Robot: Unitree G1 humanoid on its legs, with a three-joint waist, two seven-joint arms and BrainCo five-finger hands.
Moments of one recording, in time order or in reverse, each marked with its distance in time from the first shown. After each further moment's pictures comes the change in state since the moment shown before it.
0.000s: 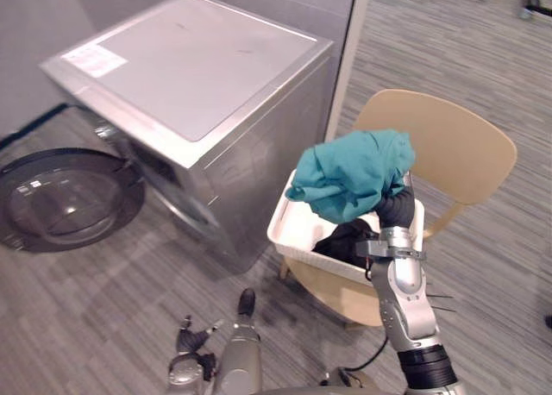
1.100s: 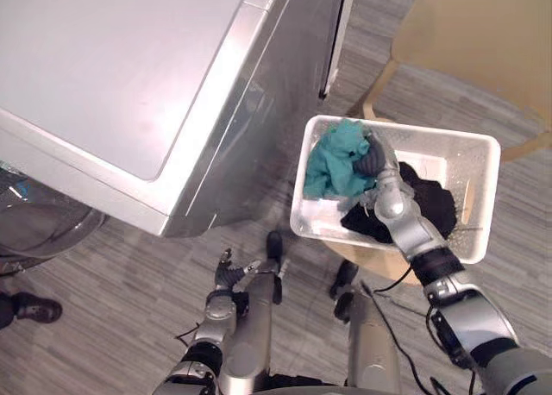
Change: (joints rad) left arm -0.274 -0.042 -0.059 0.032 0.003 -0.023 -0.001; right arm -0.534 -0.234 0.103 0.530 -0.517 0.231 -0.103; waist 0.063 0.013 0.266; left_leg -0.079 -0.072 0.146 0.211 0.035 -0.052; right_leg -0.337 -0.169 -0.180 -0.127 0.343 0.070
